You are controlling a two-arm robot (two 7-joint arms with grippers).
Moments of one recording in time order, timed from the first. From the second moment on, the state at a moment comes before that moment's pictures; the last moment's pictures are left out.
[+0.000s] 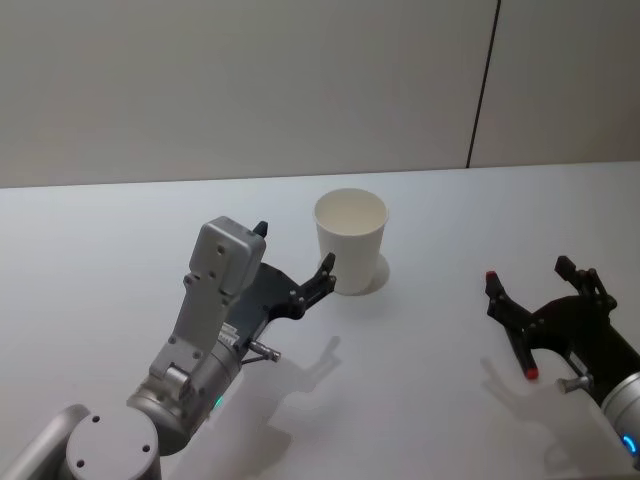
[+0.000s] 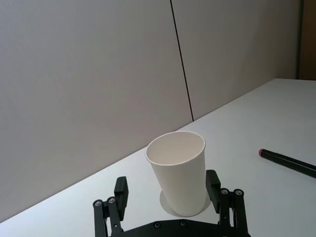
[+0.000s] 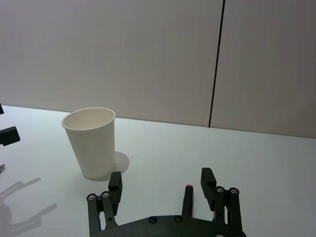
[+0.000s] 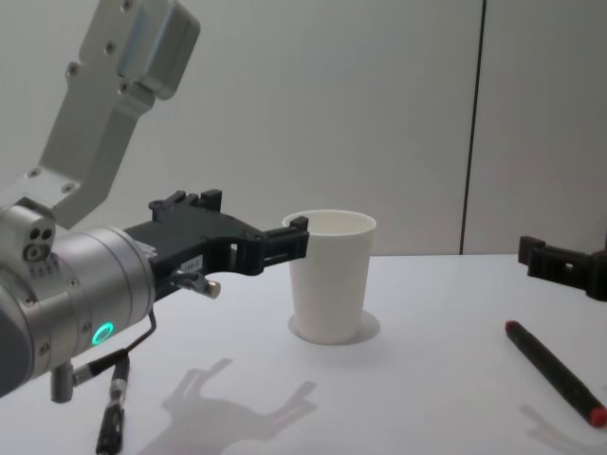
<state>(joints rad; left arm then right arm) -0.24 0.38 0.45 -1.63 -0.20 0.01 -0.01 -0.01 0.34 -0.23 -1.77 0.29 0.03 0.07</state>
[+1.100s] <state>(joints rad) -0.24 0.38 0.45 -1.63 -0.20 0.01 -0.01 0.02 0.34 -0.22 -1.77 0.29 0.13 0.10</state>
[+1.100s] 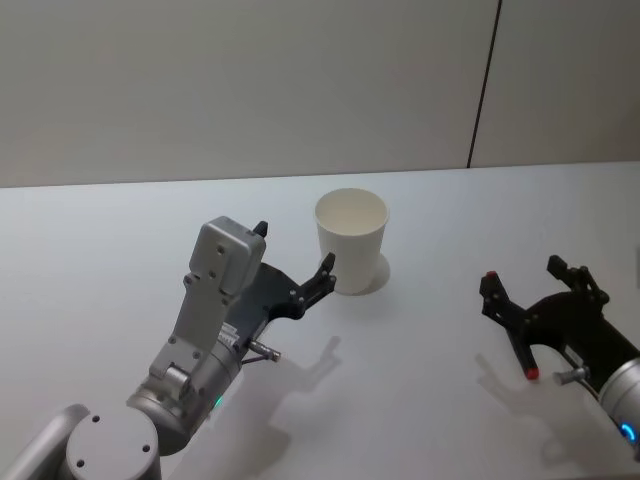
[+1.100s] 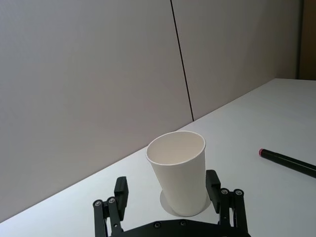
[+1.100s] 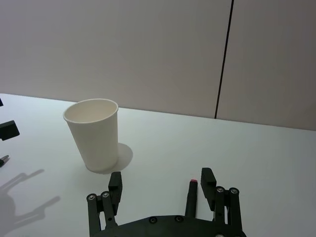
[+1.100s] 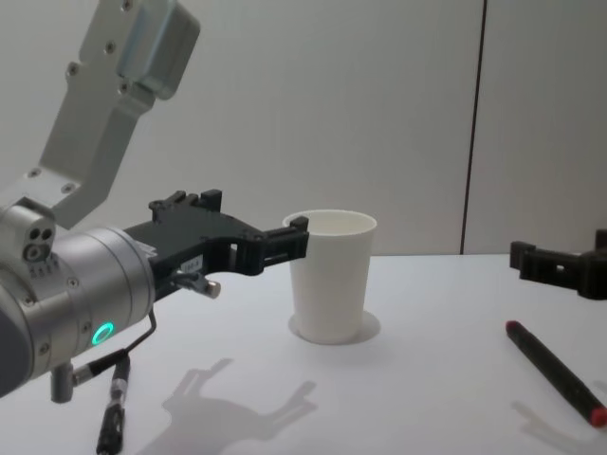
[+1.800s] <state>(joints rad) -0.24 0.38 0.45 -1.63 -0.20 0.01 -0.01 0.16 0.33 -0.20 -1.76 0.33 0.50 0.17</state>
